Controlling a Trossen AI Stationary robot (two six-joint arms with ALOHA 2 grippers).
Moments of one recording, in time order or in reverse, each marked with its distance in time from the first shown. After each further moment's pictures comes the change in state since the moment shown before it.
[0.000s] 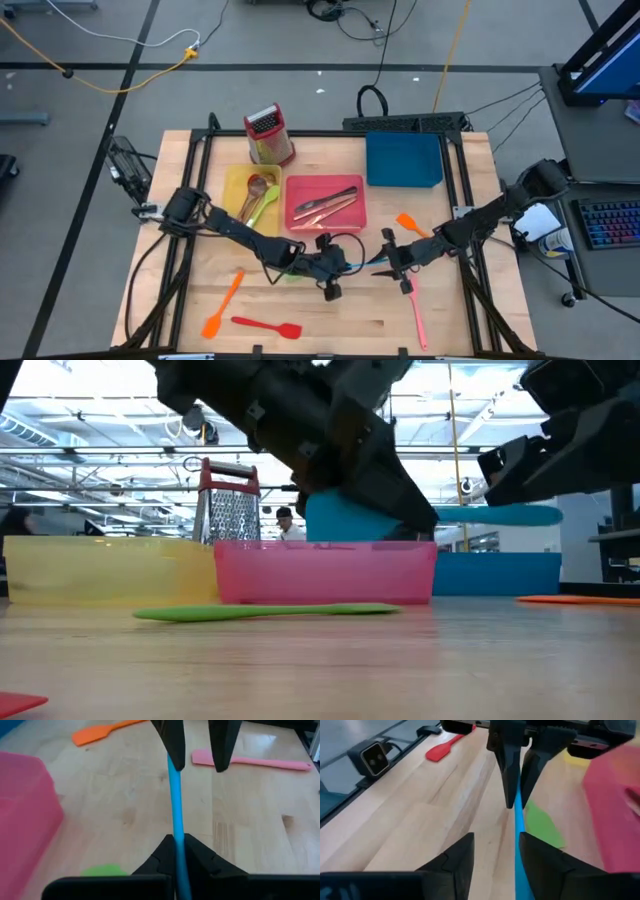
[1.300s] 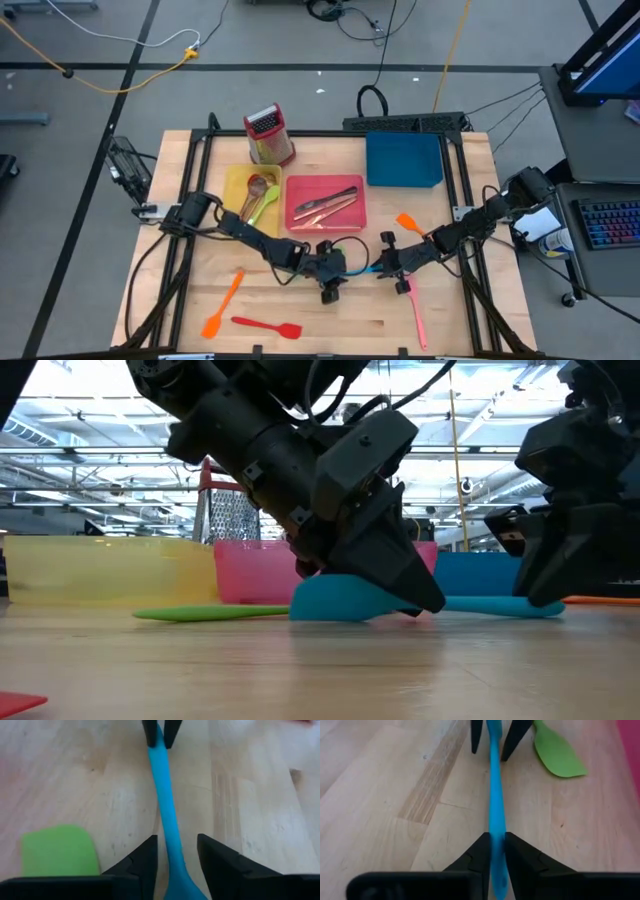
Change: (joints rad) left arm 0.025 0.105 0.000 -0.001 0.189 -0.060; right arm -0.001 0.209 -0.003 -0.023 0.011 0.061
